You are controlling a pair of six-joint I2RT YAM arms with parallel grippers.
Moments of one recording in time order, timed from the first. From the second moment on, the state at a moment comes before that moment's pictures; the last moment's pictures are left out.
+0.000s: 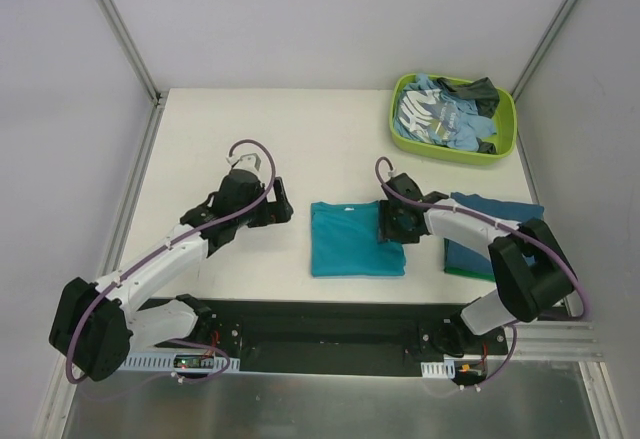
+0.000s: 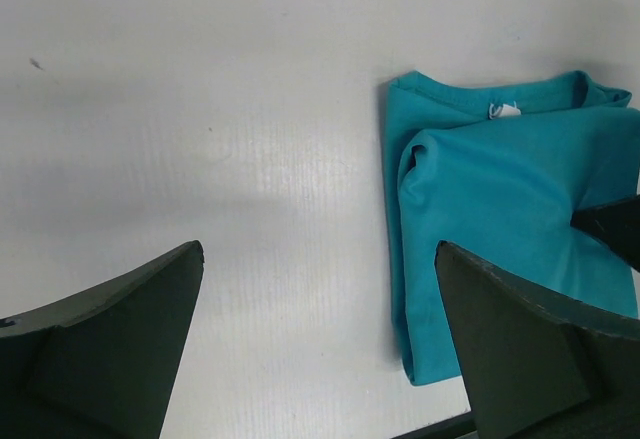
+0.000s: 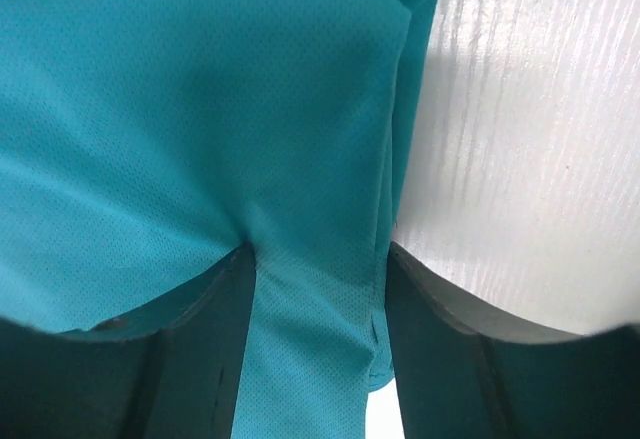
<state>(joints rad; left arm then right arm) -0.54 1.11 0.70 -0.31 -0.07 -0.60 0.56 1.50 0.80 -0.50 0.08 0.53</state>
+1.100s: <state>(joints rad) -0.51 0.96 0.63 -0.38 -0.26 -0.63 0.68 1.26 1.03 -1.07 0.79 0.42</state>
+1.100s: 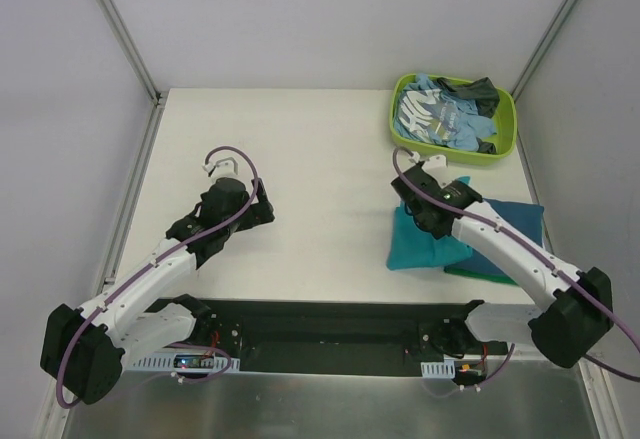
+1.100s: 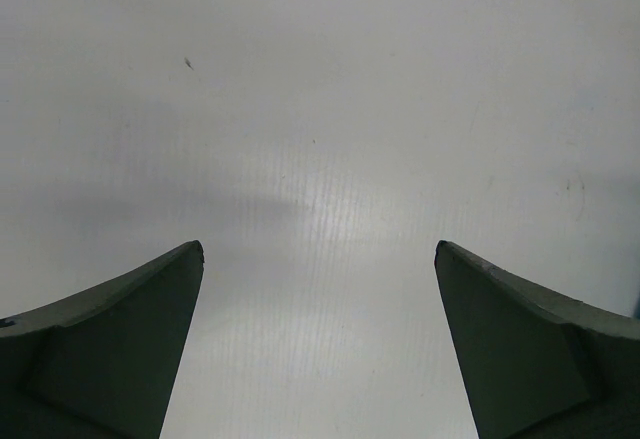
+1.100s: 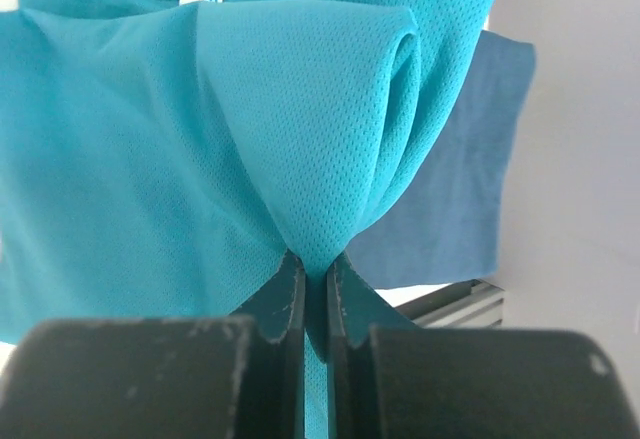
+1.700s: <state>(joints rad) -0.51 0.96 0.63 -0.38 -0.27 -0.63 0.47 1.05 1.16 -1.14 0.67 0.16</state>
